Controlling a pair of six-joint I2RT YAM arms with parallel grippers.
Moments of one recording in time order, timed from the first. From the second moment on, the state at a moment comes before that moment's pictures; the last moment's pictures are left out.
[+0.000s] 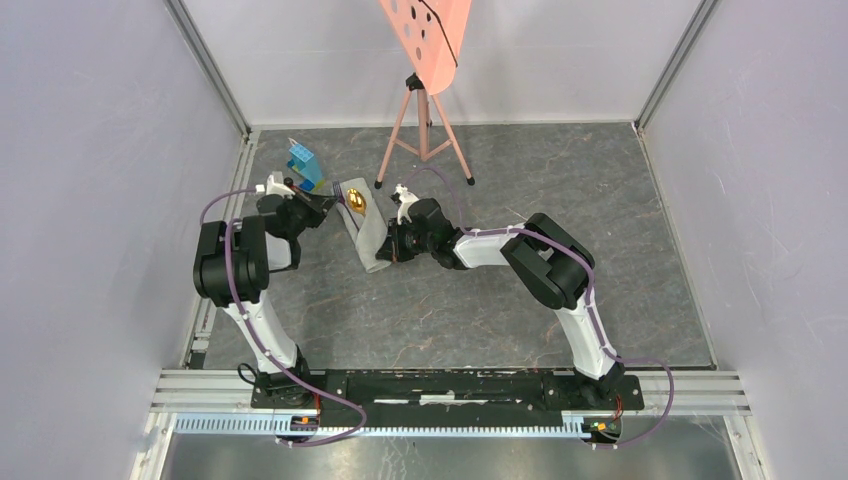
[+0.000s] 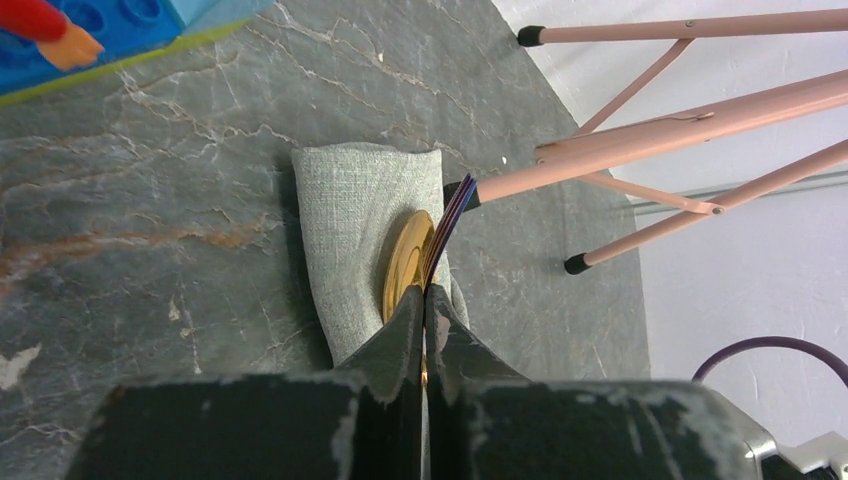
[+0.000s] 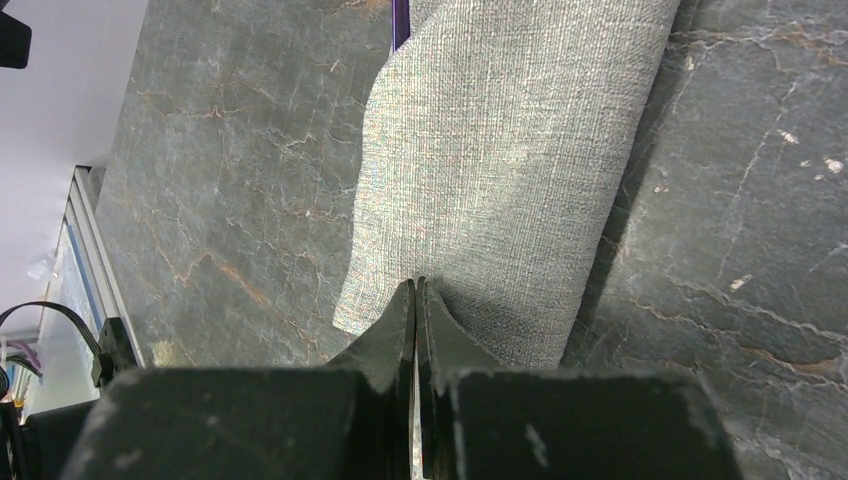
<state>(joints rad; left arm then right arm) 0.15 1.90 0.69 0.94 0.48 -0.85 0.82 2.17 1.28 0.38 -0.31 0.59</state>
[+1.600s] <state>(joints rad) 0.12 1.41 0.77 0.11 0.34 -0.63 0.82 1.95 1.35 0.05 -0.17 0.39</state>
